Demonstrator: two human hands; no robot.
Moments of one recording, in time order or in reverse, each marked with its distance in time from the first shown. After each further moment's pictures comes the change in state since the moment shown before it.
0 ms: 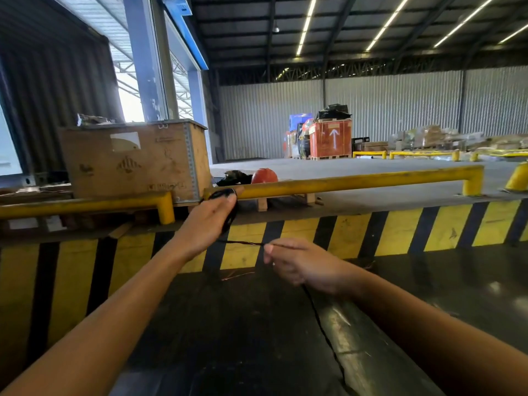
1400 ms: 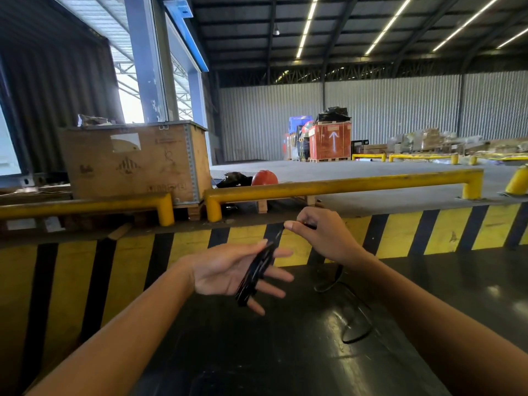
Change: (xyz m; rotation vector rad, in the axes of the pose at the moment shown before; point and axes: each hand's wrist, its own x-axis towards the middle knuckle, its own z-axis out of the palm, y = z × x) left_hand -0.015 -0.020 0.023 -0.854 -1.025 -0.402; right_hand 0.024 0.019 -0.047 -0.657 0.606 -0.198
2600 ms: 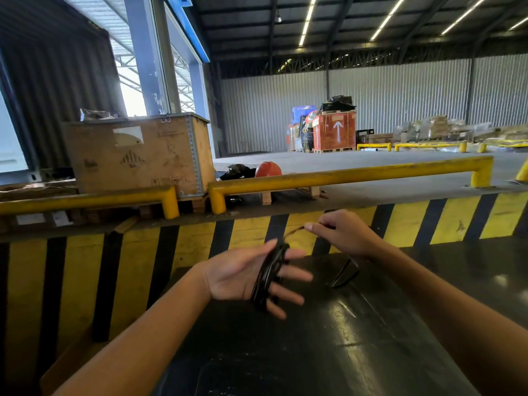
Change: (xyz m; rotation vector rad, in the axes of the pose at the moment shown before) left_hand 0.013 -0.021 0.009 -0.126 -0.135 0.076; right_hand -0.011 0.027 -0.014 -0.093 -0.209 0.063
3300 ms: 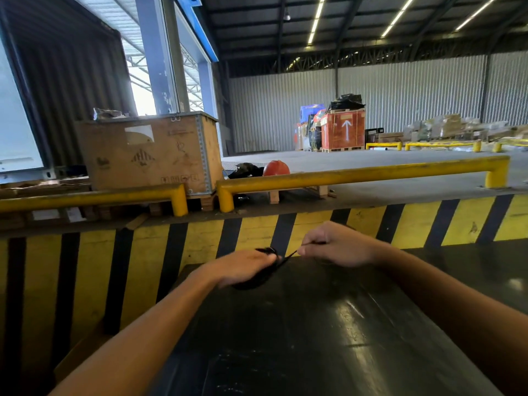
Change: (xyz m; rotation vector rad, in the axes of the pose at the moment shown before) left_hand -0.004 -0.002 -0.010 0.876 0.694 -0.239; right_hand -0.007 -0.041 0.004 0.061 -0.379 -0.139
